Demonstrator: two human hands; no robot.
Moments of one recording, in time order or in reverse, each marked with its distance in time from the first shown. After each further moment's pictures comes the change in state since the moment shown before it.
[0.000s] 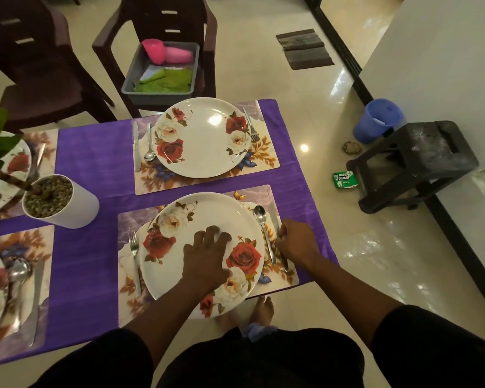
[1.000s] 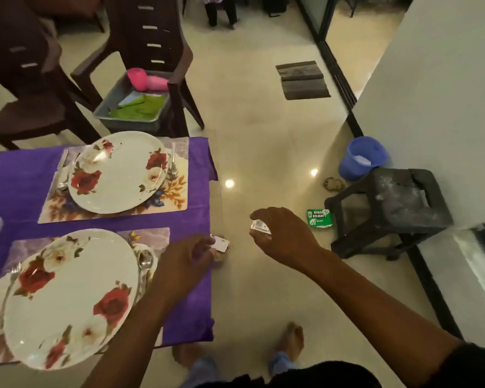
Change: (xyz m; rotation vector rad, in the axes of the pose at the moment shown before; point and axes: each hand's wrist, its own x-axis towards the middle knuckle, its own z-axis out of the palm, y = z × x) left_hand 0.095 0.252 -0.070 -0.683 0.229 -0.206; right_hand 0.082 0.113 -0.260 -0.218 -0.031 -0.505
